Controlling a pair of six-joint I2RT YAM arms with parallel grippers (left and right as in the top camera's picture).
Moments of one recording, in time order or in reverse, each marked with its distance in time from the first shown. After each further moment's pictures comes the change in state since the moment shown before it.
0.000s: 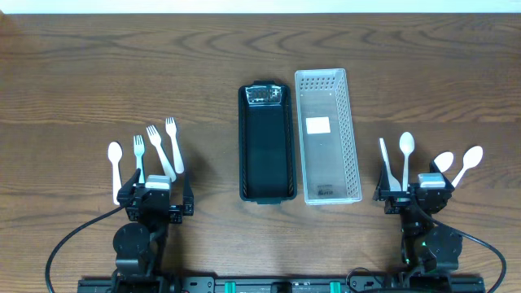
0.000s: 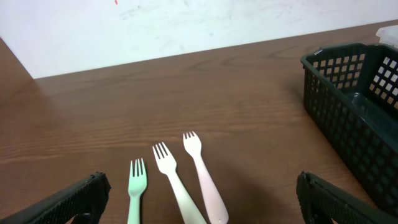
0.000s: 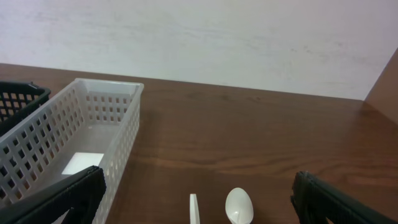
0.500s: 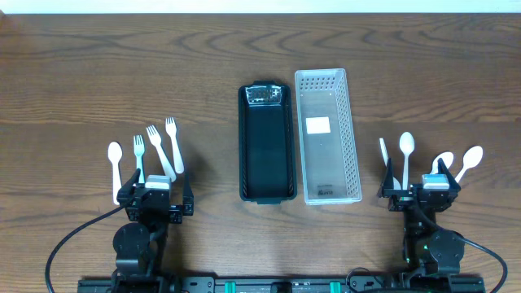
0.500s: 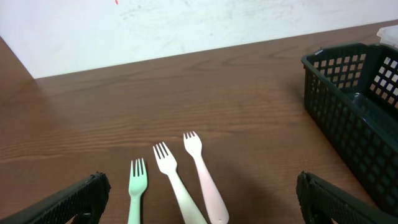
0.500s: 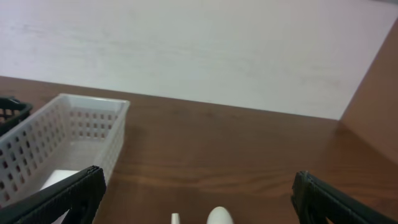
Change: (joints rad) left arm 0.000 0.000 0.000 0.000 -0.002 0.000; right arm 0.000 0.000 -0.002 0.066 0.037 -0.032
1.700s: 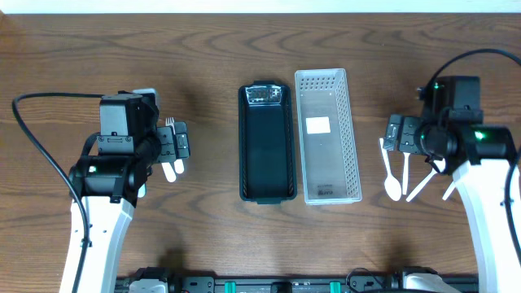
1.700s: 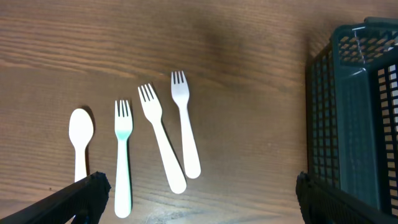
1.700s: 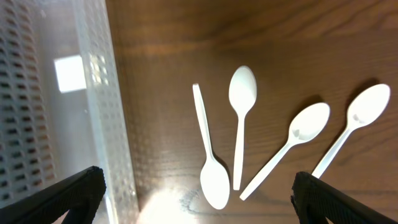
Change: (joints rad) left arm 0.000 1.126 0.956 -0.538 -0.003 -0.263; right arm 0.000 1.300 1.184 -1.006 0.015 0.230
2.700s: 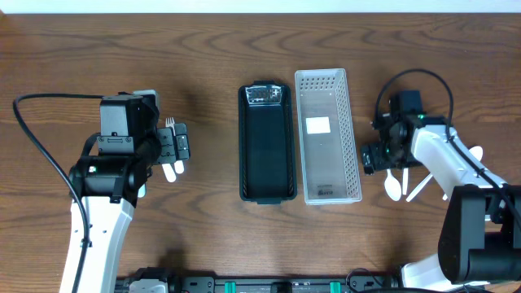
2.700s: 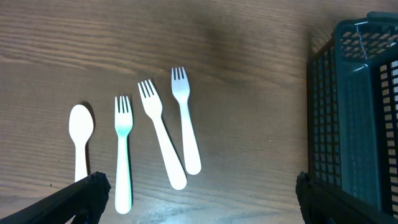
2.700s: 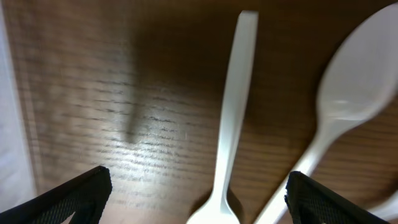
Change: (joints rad) left arm 0.000 0.000 0.000 -0.011 0.000 0.000; right arm 0.032 0.380 -0.225 0.262 0.003 -0.270
